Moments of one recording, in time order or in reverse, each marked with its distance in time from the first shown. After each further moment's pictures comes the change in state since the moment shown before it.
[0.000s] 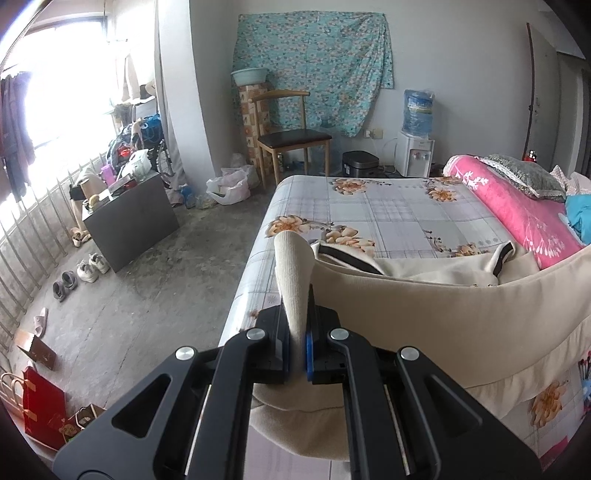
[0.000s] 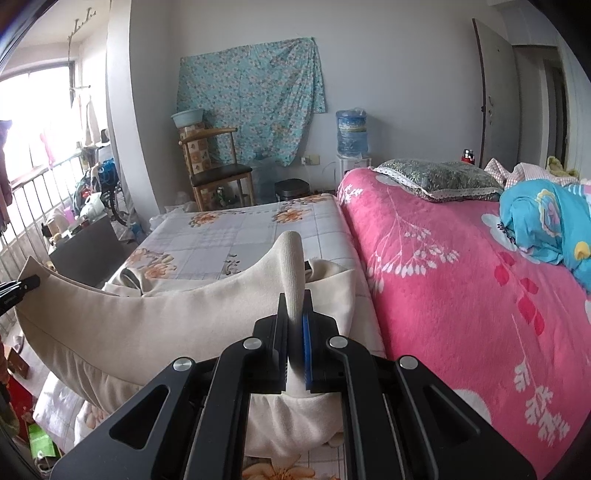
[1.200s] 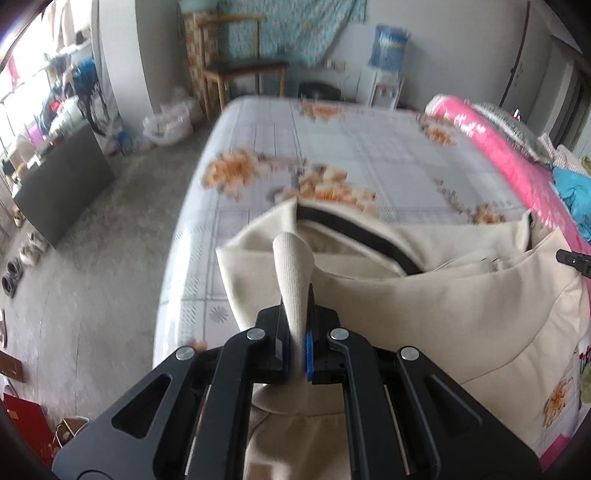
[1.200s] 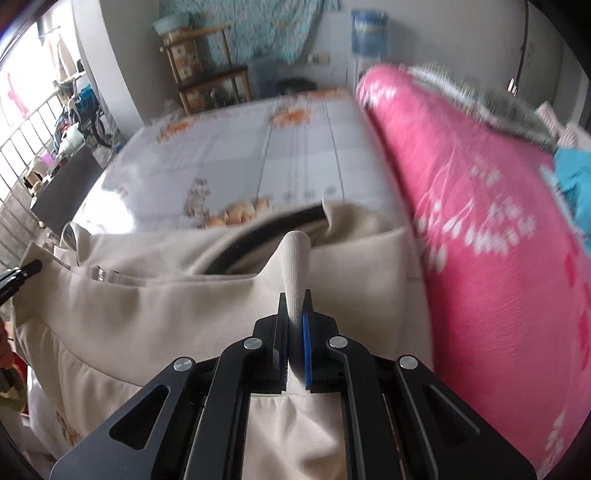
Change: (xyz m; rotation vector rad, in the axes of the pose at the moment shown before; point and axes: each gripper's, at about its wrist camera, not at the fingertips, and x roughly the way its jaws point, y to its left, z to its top) left arm 0.181 0.015 0.008 0.036 0.310 -0.218; right arm 0.189 -0.007 0.010 0.022 0.486 0.053
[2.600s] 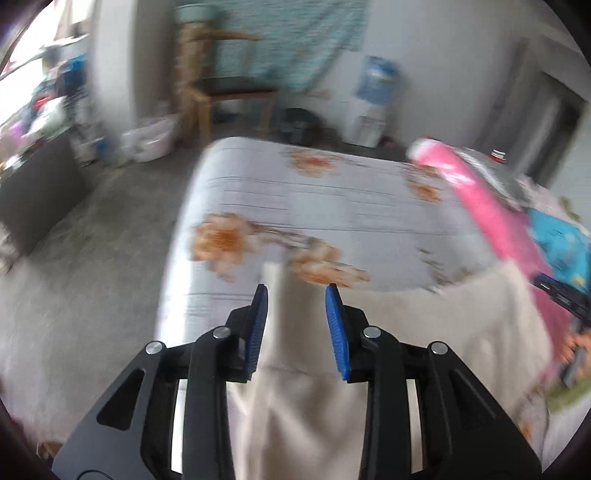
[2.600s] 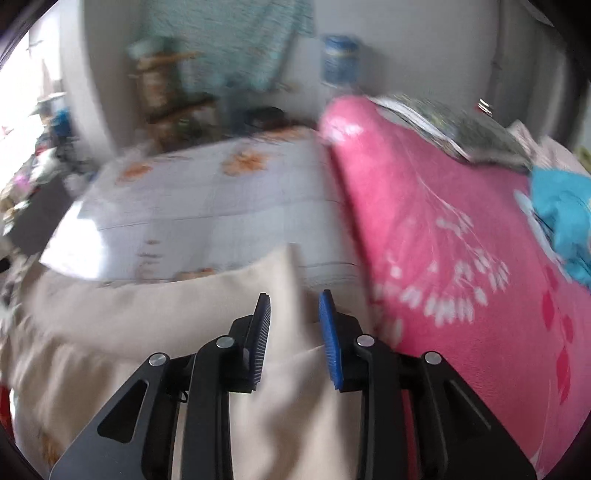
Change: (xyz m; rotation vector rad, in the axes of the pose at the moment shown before) left arm -0.014 0.018 0.061 -0.016 -0.097 -0.184; right arm -0.008 -0.004 0.042 -0.077 -0.154 -0.049
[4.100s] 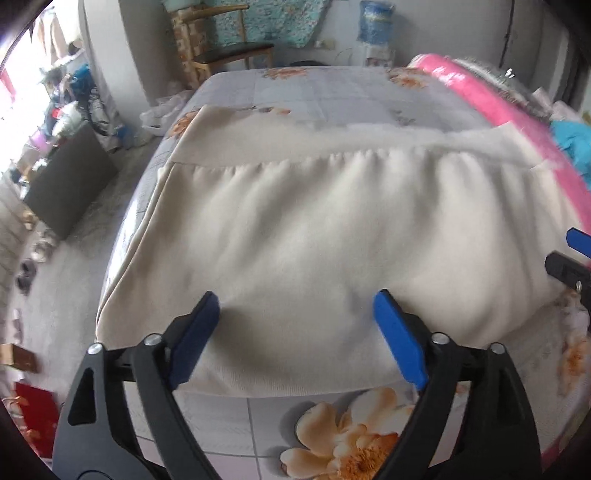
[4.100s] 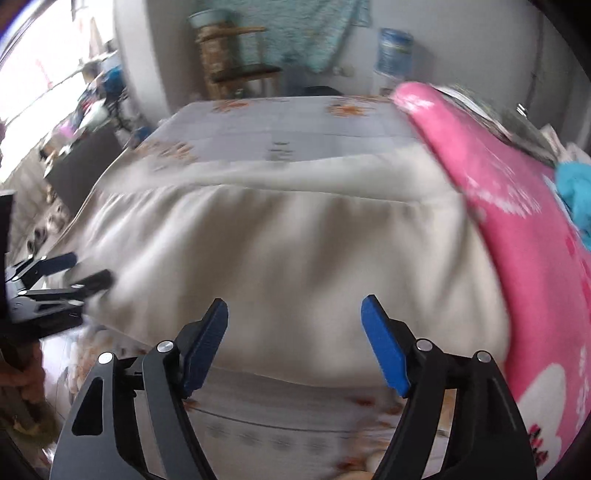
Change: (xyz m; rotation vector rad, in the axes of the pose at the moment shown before) left arm 0.001 -0.112 -0.142 0.084 0.137 0.284; right arm -0.025 0.135 -0.116 -0.105 0.091 0.015
